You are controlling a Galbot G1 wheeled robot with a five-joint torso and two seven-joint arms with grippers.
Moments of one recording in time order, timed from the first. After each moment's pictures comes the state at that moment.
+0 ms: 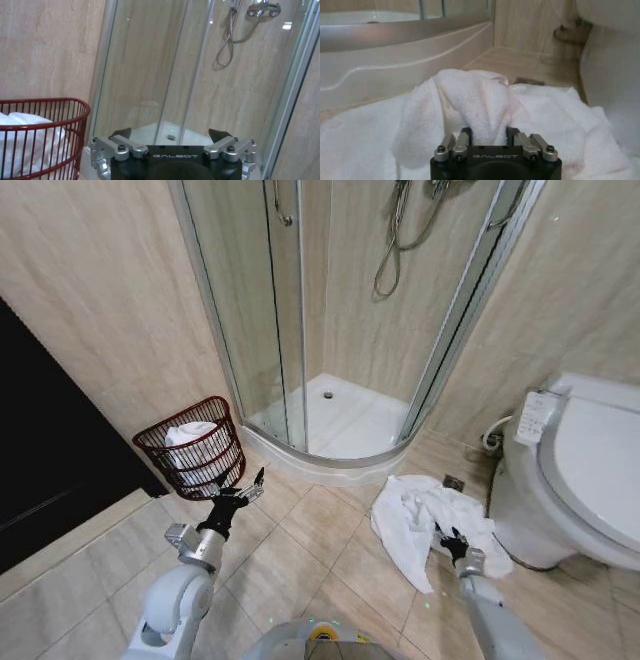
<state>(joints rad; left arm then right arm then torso) 1.59 -1.36 -0.63 -2.28 -0.44 0.17 0.04 -1.04 1.18 0.62 0.83 0.39 0.21 -0.16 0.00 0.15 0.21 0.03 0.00</state>
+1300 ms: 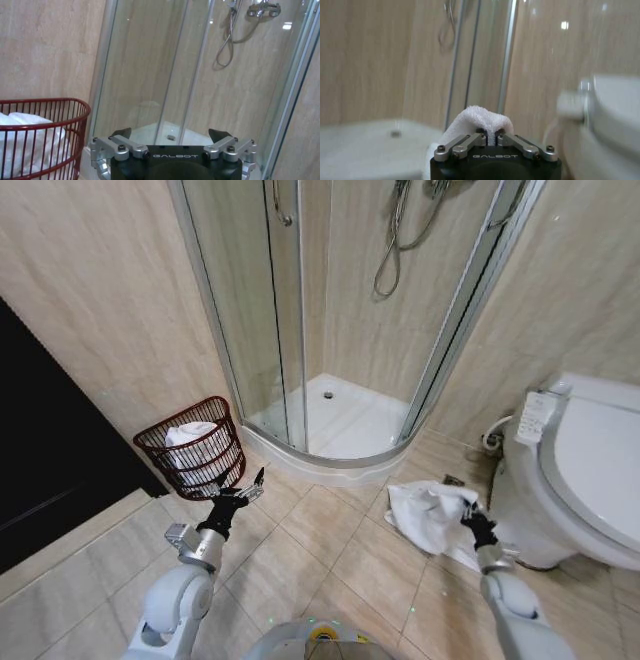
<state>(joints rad) 1.59 -1.36 -0.63 -2.28 -0.44 0.17 0.04 -1.43 1.18 0.84 1.74 0.34 0.23 -0.04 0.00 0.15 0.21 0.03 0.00</state>
